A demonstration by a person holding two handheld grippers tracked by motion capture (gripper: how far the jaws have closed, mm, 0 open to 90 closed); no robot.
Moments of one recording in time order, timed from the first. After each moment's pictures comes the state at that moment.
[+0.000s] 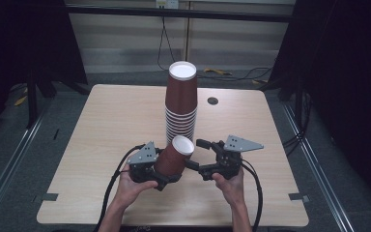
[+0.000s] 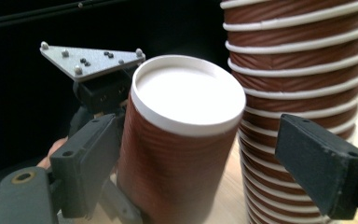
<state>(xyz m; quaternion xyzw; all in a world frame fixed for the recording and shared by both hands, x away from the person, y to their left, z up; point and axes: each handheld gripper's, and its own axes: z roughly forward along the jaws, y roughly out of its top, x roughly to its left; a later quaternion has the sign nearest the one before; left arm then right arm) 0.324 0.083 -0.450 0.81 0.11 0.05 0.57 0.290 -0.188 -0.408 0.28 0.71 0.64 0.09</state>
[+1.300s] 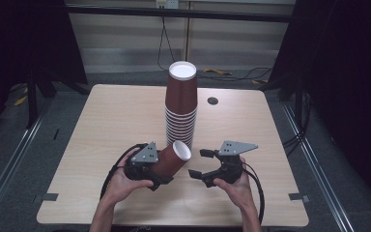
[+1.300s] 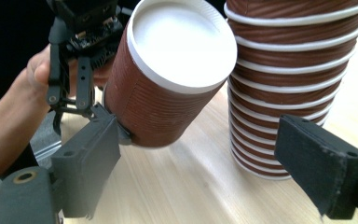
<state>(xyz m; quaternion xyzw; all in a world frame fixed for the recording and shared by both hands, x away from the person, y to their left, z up) 0.331 0.087 -0.443 0.88 0.08 0.07 0.46 0.290 -0.195 -0.422 0.29 0.79 0.54 0.08</state>
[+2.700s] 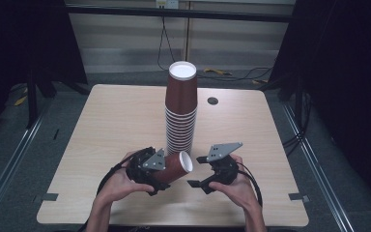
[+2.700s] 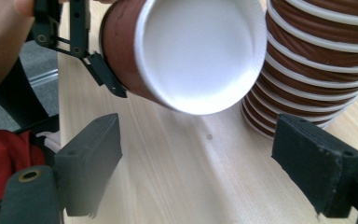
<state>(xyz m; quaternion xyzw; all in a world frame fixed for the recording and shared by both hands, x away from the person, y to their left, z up) 0.322 0.076 -0.438 0.93 0.01 0.08 0.35 0.292 -0.180 -0.420 0.23 0.87 0.42 0.07</state>
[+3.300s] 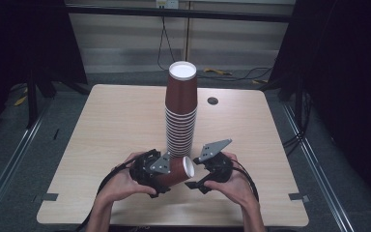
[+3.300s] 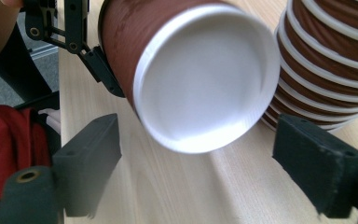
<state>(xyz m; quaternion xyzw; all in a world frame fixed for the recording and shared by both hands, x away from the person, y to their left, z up) 0.320 0.065 -0.441 0.95 -0.01 0.07 0.31 0.301 -0.167 -0.420 0.20 0.90 0.37 0.04</state>
